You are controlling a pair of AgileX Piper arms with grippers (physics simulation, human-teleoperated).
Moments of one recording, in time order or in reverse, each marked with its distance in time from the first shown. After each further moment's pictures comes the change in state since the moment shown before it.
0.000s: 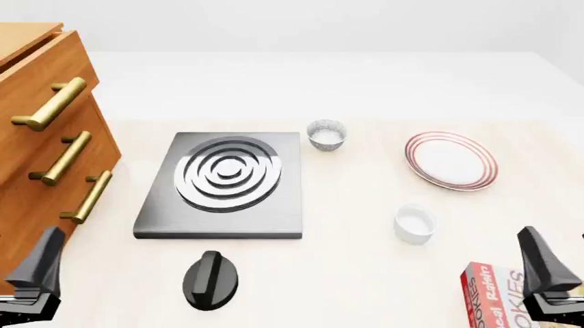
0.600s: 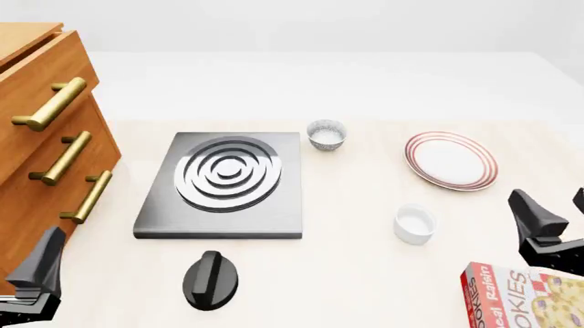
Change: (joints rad) left arm 0.000 0.000 0.000 0.000 0.000; right arm -0.004 0.384 -0.232 0.057 -0.030
